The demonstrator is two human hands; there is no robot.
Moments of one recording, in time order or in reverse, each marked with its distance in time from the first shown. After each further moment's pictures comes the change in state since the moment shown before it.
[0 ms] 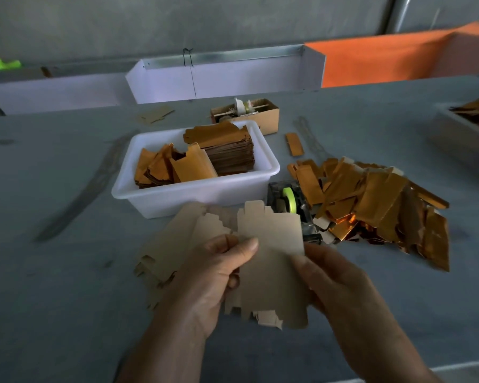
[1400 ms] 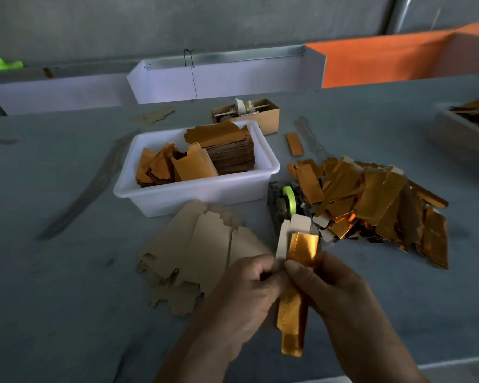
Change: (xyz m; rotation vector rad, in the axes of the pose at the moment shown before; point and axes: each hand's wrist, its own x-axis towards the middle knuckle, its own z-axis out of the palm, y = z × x) left_hand -0.018 -0.016 0.023 0.343 -0.254 0.110; right_hand -0.008 0.003 0.006 -0.011 0.019 -0.037
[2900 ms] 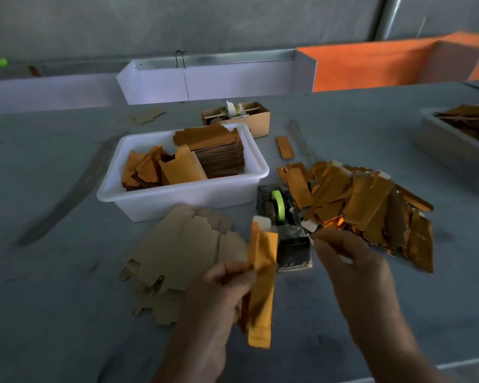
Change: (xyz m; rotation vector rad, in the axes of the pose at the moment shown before) left_hand 0.005 -0.009 0.004 -0.442 0.383 -0.183; right_hand 0.027 -0.004 -0.030 -0.309 0.329 -0.206
